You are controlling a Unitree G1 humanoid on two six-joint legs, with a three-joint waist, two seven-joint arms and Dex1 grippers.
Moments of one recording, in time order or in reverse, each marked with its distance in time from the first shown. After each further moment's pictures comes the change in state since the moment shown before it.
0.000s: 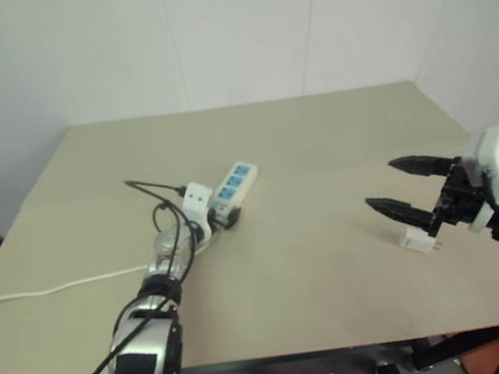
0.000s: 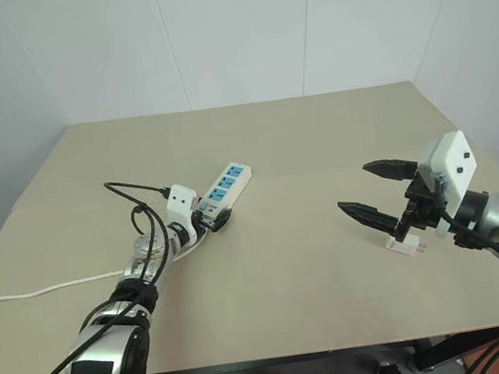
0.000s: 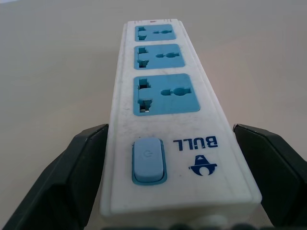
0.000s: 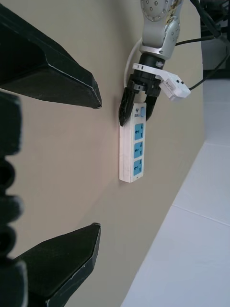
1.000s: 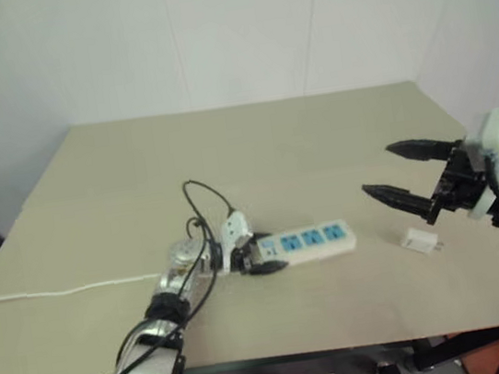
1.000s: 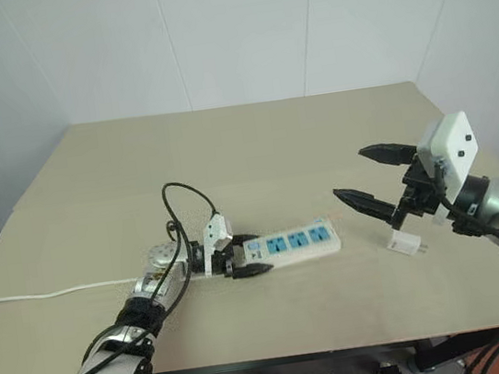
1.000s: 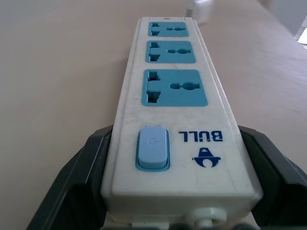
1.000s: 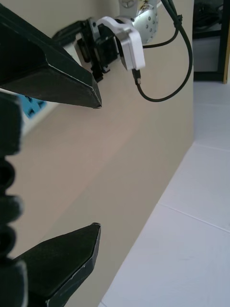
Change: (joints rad) left arm 0.184 0.016 -0.209 -0.348 -0.026 -0.011 -0.792; right arm -0.072 -0.042 0.017 -0.003 0.036 0.024 -0.024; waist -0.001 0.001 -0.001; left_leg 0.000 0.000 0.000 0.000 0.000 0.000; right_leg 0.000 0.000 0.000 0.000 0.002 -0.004
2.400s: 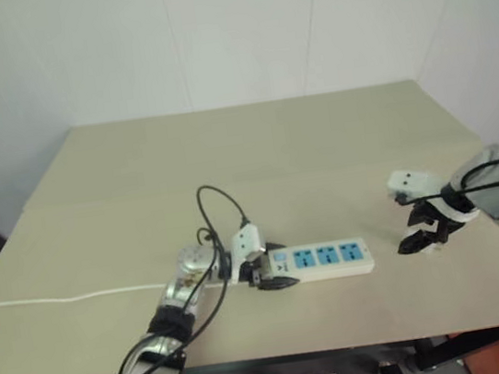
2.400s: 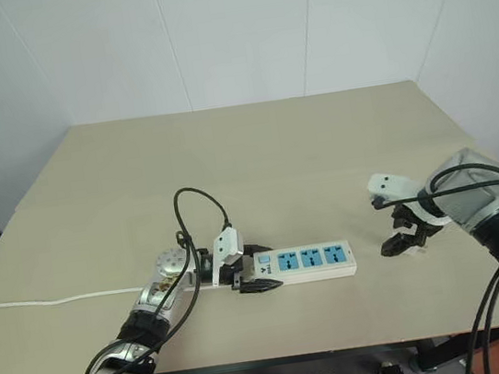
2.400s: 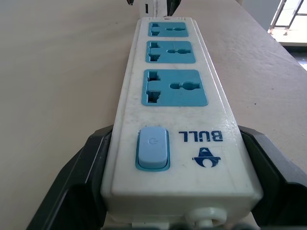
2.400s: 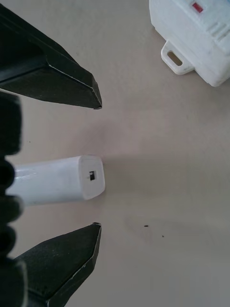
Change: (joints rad) left arm 0.073 -0.028 -0.037 -0.141 0.017 0.040 0.047; right arm -0.617 -0.173 0.957 0.742 -0.691 0.268 0.490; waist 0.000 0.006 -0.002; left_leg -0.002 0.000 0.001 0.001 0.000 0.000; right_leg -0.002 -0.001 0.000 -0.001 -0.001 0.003
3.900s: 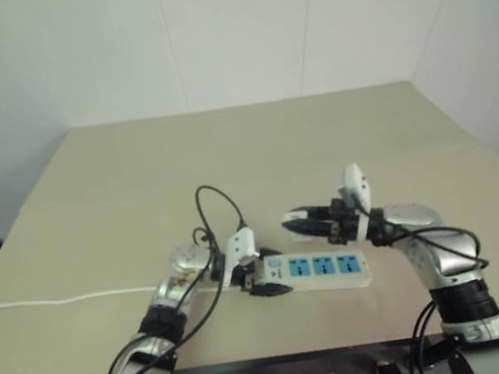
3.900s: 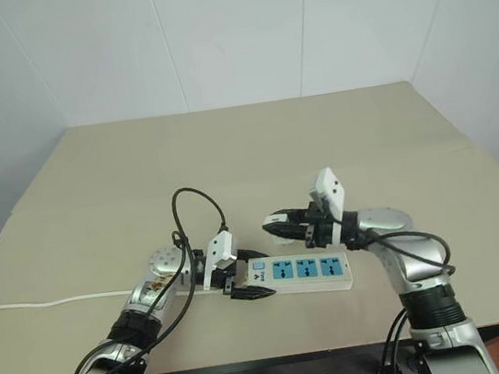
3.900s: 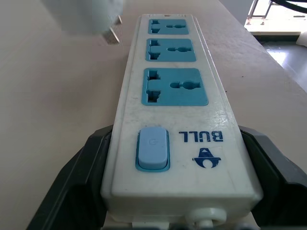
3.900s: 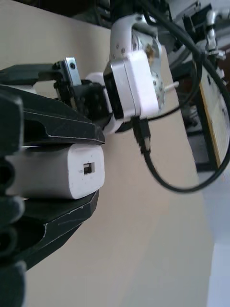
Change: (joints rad) left arm 0.006 0.071 -0.036 -0.040 -0.024 0.017 -0.064; right arm 0.387 0.644 -0.556 -0.326 0.416 -0.390 -0.226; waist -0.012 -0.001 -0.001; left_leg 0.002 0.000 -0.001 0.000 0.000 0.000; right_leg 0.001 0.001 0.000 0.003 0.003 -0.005
